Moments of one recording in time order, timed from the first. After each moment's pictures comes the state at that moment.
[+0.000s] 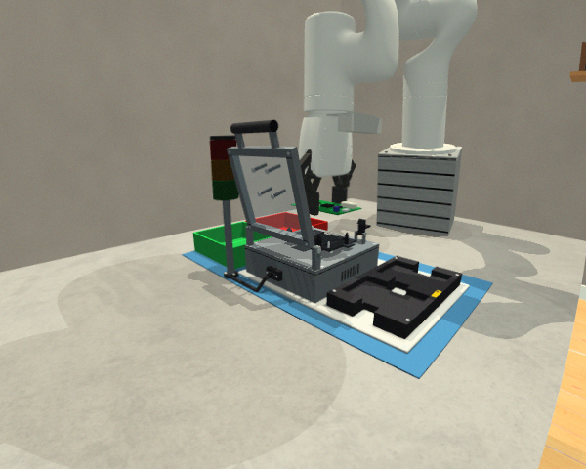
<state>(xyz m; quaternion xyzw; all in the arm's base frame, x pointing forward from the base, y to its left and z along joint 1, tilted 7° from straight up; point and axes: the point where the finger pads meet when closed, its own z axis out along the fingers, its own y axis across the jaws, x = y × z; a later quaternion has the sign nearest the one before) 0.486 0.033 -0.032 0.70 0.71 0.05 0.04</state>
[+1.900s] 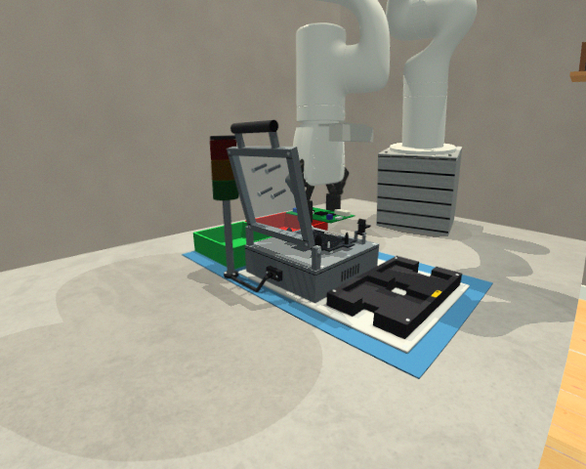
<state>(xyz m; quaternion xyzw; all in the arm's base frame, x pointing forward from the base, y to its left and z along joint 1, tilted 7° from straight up) 0.492 0.022 -0.048 0.70 0.71 0.05 0.03</state>
